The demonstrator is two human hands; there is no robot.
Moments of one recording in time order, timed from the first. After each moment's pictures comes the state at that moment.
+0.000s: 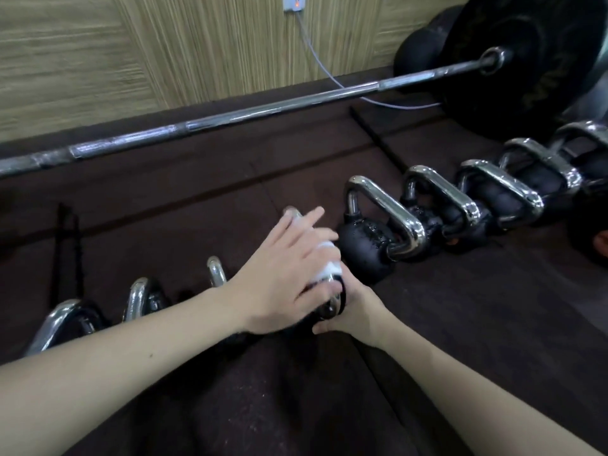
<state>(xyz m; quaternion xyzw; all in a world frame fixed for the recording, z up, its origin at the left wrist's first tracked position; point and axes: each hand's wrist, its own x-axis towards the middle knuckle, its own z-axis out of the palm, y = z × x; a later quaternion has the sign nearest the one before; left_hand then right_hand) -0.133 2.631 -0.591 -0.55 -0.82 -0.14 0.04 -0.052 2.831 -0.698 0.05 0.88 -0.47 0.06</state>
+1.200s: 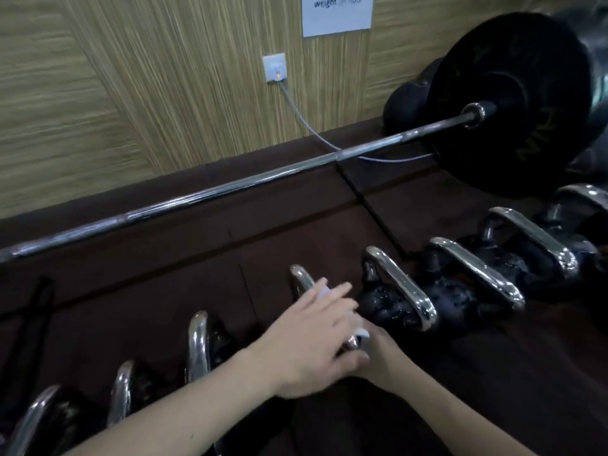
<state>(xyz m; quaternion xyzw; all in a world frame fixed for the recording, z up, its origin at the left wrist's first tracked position) -0.163 2.822 -0.583 -0.53 -0.85 -0.02 -0.06 -0.108 3.009 -0.696 0.03 0.89 -0.45 0.10</state>
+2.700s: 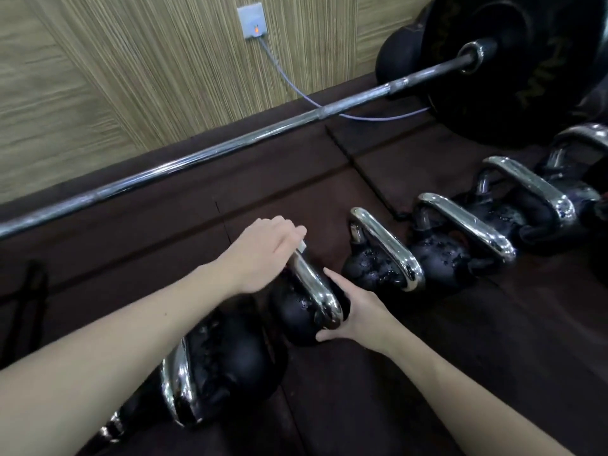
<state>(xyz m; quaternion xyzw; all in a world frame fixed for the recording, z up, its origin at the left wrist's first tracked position) -0.233 2.821 -0.565 -0.36 -0.92 -0.10 -0.09 -0.112 3.012 -0.709 0.08 0.84 -0.51 0.13</state>
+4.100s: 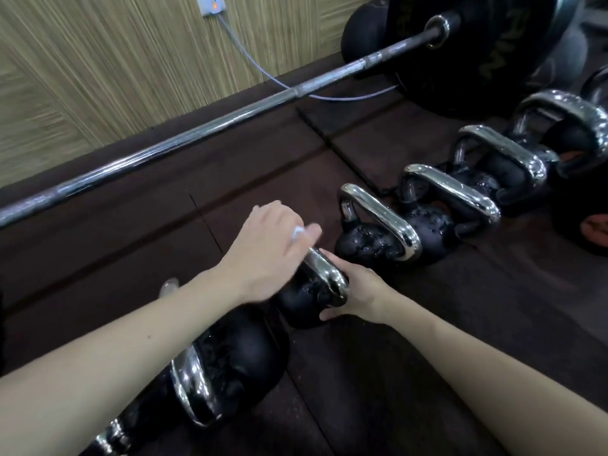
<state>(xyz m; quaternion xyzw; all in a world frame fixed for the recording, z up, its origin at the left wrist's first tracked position) -0.211 2.817 -0.580 -0.40 -0.90 -0.14 -0.10 -0.114 3.003 -0.705 0.10 0.86 -0.48 0.14</state>
